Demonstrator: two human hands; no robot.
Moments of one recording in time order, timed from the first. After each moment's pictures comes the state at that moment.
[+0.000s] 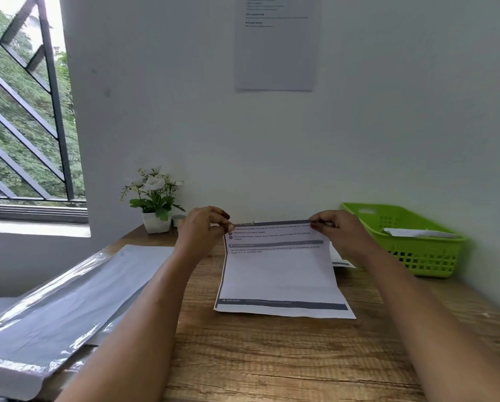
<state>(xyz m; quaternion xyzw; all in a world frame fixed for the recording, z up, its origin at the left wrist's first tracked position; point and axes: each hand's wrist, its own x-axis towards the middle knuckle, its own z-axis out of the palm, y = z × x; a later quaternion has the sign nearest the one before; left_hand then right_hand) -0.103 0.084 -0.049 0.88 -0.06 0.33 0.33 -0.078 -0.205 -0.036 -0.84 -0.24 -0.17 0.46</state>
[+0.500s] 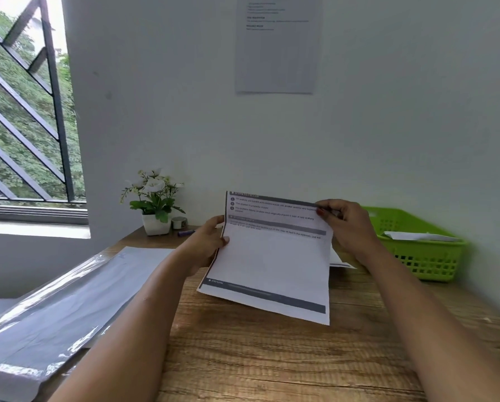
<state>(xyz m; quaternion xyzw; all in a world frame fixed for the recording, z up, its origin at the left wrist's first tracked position) -0.118 0.076 -0.053 0.76 -0.02 0.05 0.65 -0.086 -0.200 -0.022 -0.77 -0.22 -0.26 0.54</state>
